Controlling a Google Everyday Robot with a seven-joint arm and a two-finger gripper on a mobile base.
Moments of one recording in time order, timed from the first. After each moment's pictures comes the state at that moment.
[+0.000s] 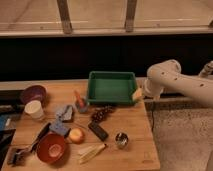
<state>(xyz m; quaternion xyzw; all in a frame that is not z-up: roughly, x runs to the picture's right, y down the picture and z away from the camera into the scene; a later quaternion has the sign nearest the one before) 0.222 0.055 0.792 -0.18 0.14 0.69 0.68</state>
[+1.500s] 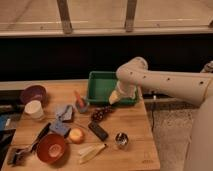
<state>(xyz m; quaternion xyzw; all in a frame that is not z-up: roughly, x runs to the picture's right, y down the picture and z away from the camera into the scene) 0.067 0.059 0.786 -0.23 0.12 0.58 0.77</state>
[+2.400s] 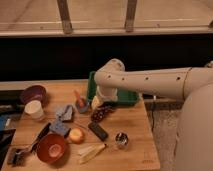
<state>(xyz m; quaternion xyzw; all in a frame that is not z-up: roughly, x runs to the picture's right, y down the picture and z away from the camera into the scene) -0.007 0.085 0.771 -0.27 0.11 0.52 0.80</state>
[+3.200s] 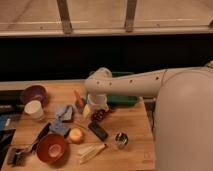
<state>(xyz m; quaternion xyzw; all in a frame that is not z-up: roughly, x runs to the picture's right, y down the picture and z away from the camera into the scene) -0.053 0.135 0.796 -0.31 0.13 0.52 0.78</state>
